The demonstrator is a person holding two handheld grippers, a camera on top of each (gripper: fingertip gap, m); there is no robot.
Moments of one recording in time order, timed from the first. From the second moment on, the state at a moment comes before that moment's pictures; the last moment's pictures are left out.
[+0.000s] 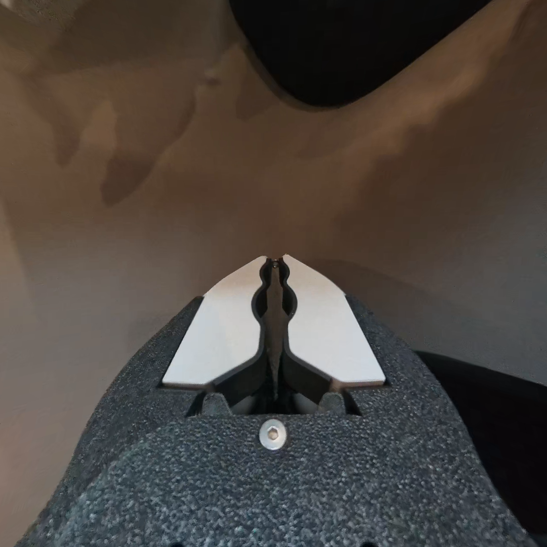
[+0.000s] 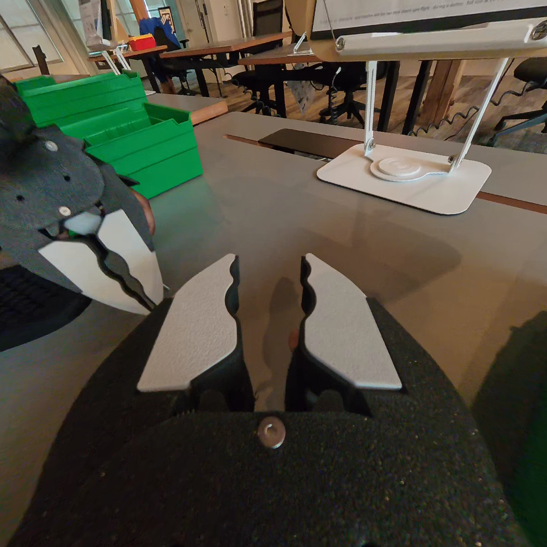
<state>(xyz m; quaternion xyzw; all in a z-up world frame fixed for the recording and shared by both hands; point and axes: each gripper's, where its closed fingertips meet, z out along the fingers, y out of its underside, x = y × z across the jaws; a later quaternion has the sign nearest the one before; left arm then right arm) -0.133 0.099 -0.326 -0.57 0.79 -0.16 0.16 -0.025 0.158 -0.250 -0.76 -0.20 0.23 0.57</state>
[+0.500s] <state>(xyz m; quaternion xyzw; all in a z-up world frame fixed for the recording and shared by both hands) -0.136 0.096 -0.333 -0.58 0.79 -0.16 0.14 -0.023 0.157 -0.248 -0.76 -0.20 0.23 0.57</state>
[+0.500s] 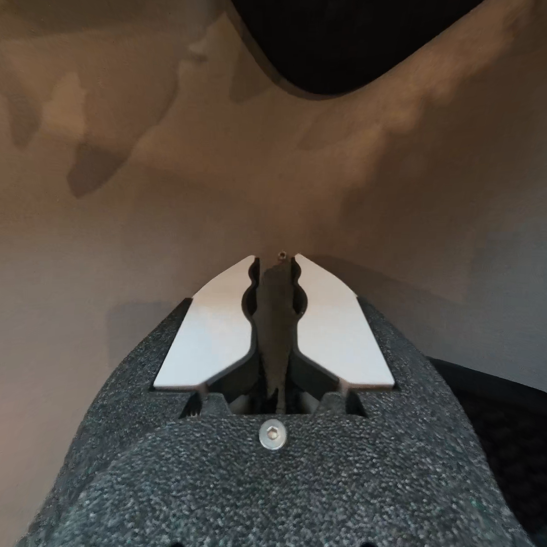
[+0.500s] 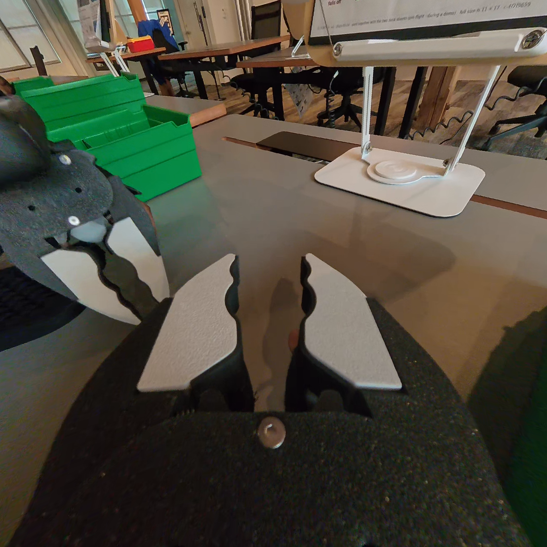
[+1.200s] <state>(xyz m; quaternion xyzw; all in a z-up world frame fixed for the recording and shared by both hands) -0.193 0.124 -0.343 -0.65 0.74 -0.13 0.13 -0.023 0.157 -0.249 -0.76 -0.21 0.23 0.57</state>
